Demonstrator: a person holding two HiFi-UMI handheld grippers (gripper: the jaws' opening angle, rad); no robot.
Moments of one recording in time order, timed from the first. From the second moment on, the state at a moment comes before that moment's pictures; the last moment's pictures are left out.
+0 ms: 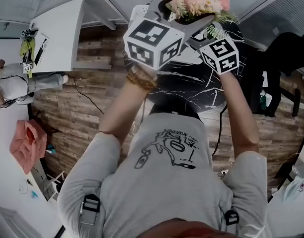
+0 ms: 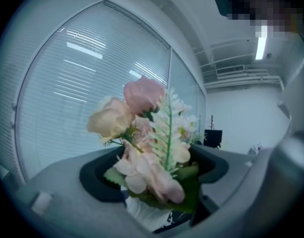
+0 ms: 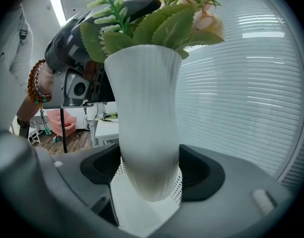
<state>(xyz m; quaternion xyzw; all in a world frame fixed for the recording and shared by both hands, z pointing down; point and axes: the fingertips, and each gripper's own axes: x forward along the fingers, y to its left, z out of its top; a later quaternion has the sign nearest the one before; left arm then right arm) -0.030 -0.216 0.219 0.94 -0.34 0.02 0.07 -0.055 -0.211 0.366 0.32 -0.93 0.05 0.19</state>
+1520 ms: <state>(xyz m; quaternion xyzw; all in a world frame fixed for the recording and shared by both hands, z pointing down) 0.193 -0.144 0.245 0.98 -0.18 0.03 0.10 0.173 -0.141 0.391 0.47 -0.86 0.08 0.20</state>
